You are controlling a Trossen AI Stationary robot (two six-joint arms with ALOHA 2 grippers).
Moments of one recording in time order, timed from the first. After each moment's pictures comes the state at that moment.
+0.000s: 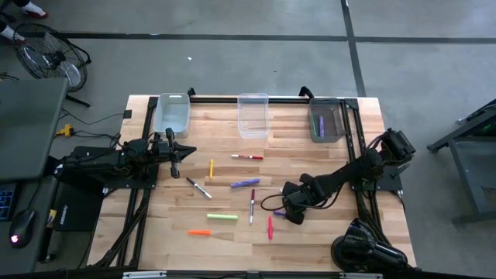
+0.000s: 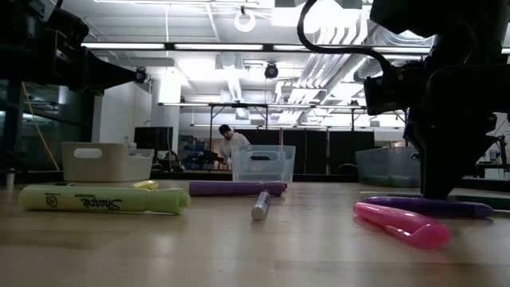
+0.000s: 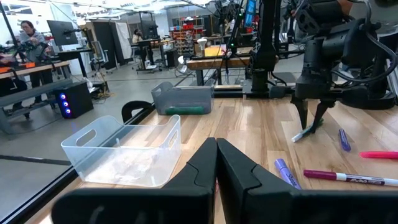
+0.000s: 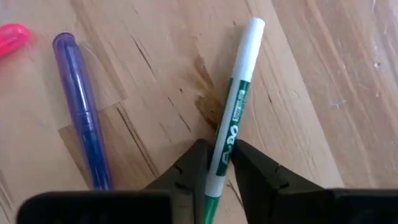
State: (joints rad) left arm 0.08 0.01 0.02 0.02 -0.14 0.10; right arm 0.39 1.75 0.86 -0.51 0.15 0.85
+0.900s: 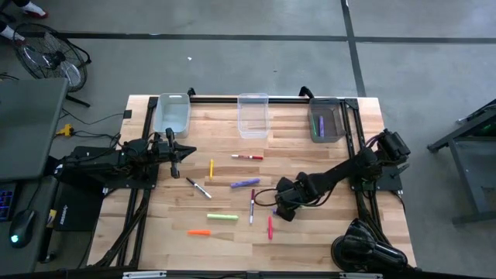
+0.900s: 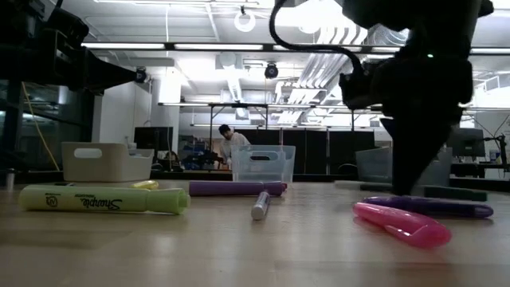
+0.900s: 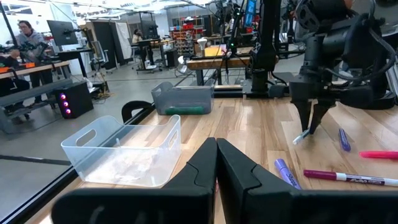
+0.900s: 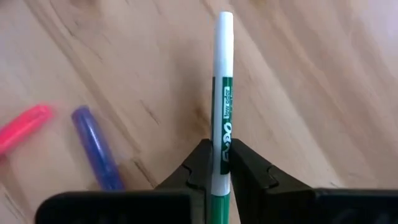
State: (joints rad) left arm 0.08 0.01 0.02 0.02 -0.14 0.10; right arm 0.38 1.75 0.98 -0.58 0.16 0.96
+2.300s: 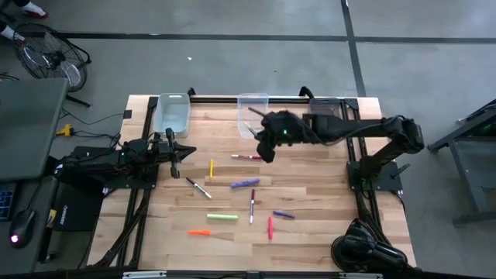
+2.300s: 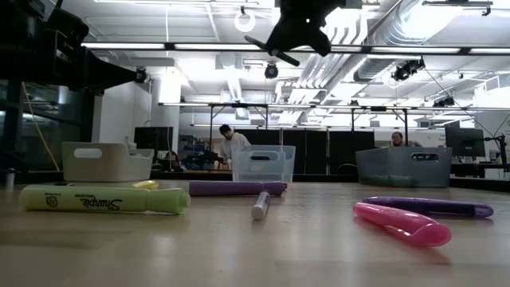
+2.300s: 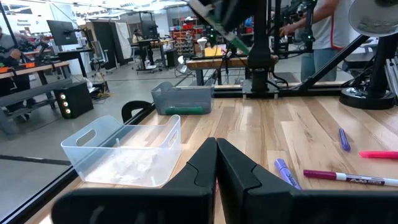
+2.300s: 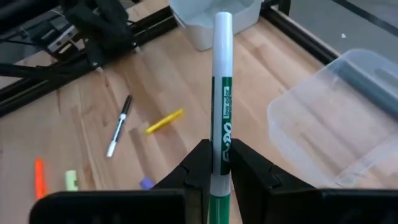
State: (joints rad) left arm 0.08 0.01 0.02 0.02 -0.14 0.10; right arm -0.09 1.53 1.35 -0.47 0.18 0.41
